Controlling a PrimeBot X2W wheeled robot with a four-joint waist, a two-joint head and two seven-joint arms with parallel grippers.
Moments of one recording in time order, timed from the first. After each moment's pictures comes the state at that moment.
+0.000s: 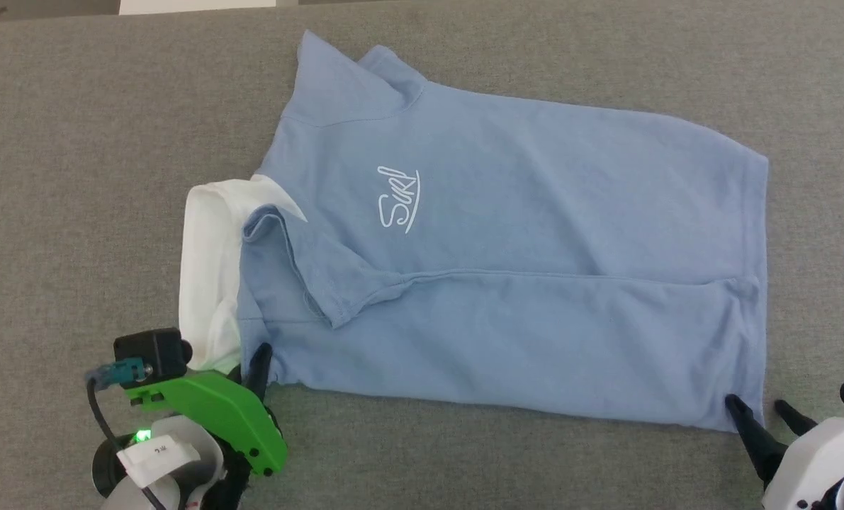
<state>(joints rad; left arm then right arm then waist) -0.05 0.40 -0.33 -0.18 -0.76 0.35 0.32 0.14 -0.15 -0.21 -0.15 0.40 0.13 0.61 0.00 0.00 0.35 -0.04</state>
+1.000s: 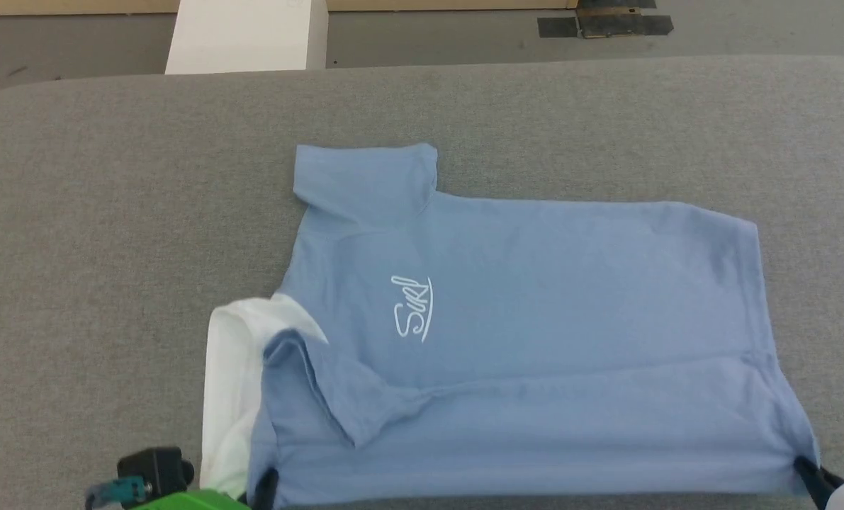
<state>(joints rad) 0.25 0.40 -0.31 -0.30 -0.83 0.42 0.33 0.26 -0.13 -0.33 -0.26 0.34 0.13 0.74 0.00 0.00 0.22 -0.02</state>
